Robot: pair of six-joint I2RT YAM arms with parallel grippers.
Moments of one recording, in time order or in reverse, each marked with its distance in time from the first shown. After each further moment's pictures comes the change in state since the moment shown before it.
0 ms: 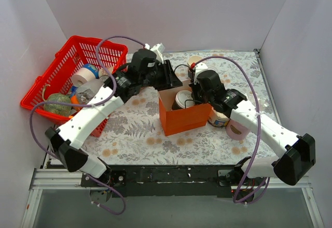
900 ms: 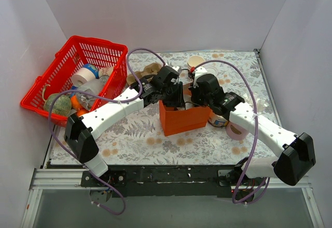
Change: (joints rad) left arm -0.122 0.190 -0.085 -0.081 -0.109 0.082; right arm 0.001 -0.003 -0.082 0.054 -0.012 0.015
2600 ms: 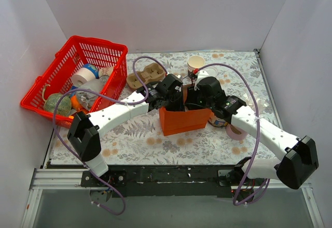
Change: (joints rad) left arm -0.027 0.031 -0.100 0.051 -0.001 -0.085; right arm 0.000 -0.037 -0.064 0.053 -0.130 0.156
